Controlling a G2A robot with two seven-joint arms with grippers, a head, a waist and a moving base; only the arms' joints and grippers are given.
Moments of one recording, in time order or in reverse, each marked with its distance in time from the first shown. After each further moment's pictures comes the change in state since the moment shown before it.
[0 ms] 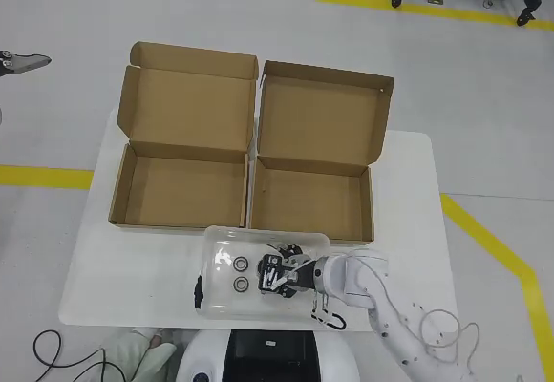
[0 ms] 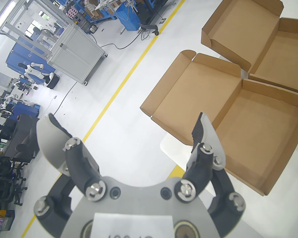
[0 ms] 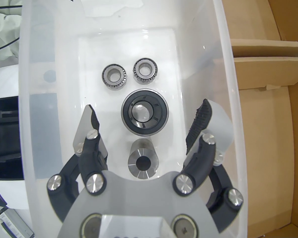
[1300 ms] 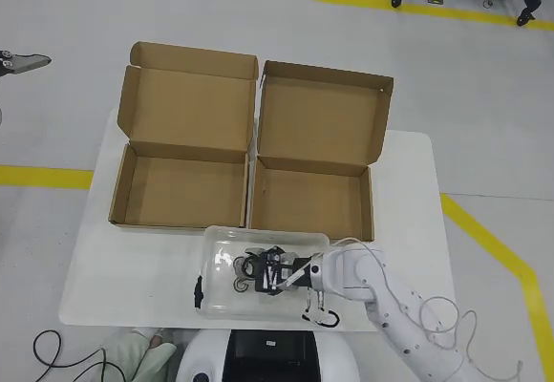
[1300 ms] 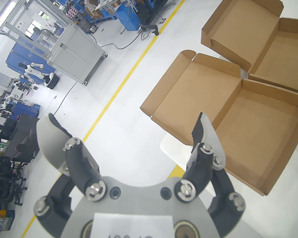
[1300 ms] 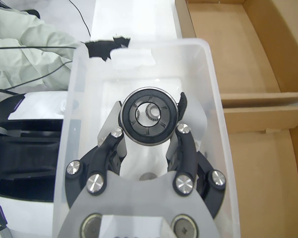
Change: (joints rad) left arm 0.000 0.000 0.000 0.000 0.000 0.000 0.000; right arm 0.066 0.020 -0.045 0.020 0.140 -0.068 -0.223
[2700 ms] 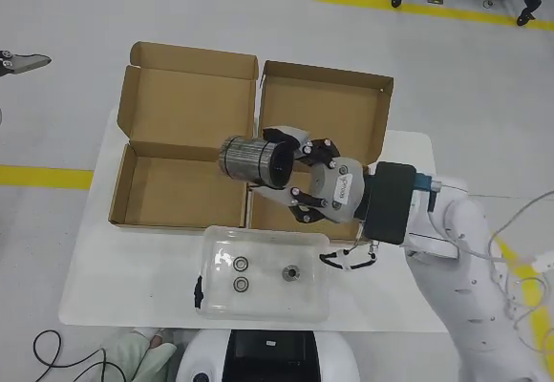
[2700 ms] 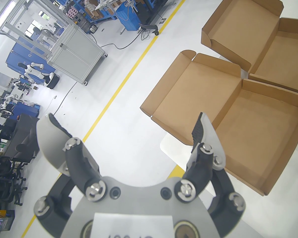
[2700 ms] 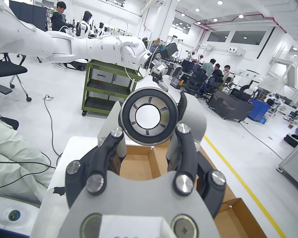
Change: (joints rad) left arm 0.000 0.000 0.000 0.000 0.000 0.000 0.000; right arm 0.237 0.011 0.244 -0.314 0.346 0.074 -0.266
